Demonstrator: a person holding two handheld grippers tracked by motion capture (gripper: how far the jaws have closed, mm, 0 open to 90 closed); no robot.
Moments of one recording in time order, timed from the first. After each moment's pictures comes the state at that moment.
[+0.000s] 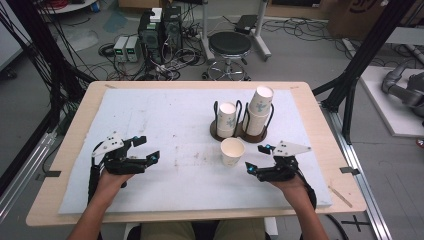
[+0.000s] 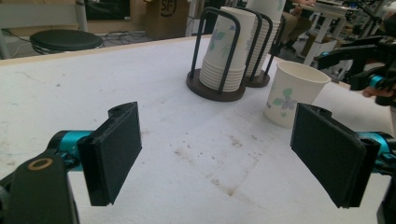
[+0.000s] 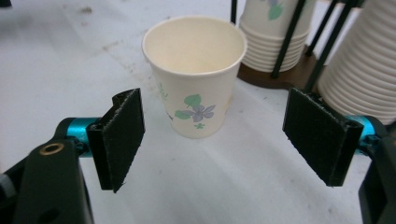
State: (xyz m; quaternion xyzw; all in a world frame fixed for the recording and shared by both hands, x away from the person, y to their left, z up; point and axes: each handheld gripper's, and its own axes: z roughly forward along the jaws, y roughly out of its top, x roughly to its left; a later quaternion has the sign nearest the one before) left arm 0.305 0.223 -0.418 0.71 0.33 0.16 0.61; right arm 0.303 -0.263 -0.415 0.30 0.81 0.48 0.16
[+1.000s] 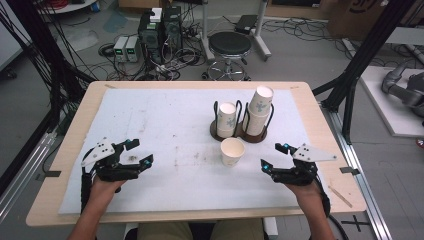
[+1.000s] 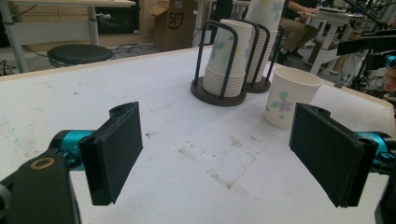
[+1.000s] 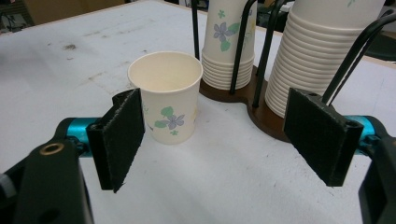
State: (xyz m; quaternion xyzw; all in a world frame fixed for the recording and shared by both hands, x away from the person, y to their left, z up) left arm 0.284 0.233 -0.414 0.69 0.33 0.19 0.61; right arm 0.278 -0.293 -0.396 0.33 0.77 0.51 0.21
